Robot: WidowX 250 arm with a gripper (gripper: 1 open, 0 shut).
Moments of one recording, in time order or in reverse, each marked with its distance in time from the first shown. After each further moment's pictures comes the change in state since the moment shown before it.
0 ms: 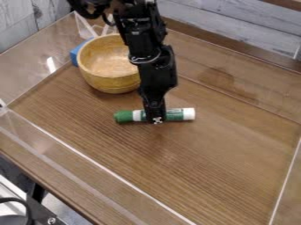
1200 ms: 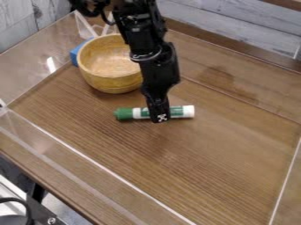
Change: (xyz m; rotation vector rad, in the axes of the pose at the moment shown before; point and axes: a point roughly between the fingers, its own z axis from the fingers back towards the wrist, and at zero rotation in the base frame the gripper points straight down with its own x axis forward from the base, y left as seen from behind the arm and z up) arm 0.003 -0.004 0.003 -0.049 -0.032 0.046
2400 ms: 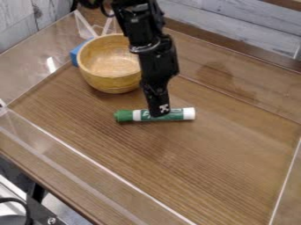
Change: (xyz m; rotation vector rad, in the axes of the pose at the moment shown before) arm 0.000 0.003 0.008 -0.053 0.014 0.082
